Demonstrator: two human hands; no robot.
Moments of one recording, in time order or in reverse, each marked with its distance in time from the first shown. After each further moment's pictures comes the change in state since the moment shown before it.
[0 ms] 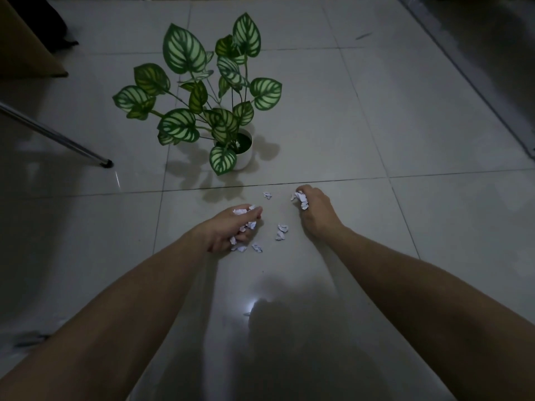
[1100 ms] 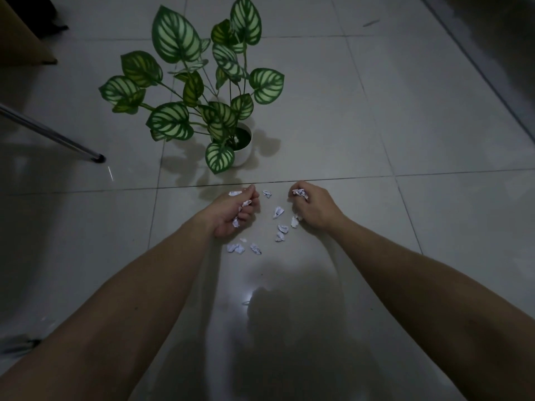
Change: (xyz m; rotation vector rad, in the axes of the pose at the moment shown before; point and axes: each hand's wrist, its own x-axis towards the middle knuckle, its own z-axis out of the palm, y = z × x) left_hand 0.037 0.021 -0.005 -0.241 0.109 -0.044; right_hand 0.014 -0.009 -0.011 0.198 -0.078 -0.032
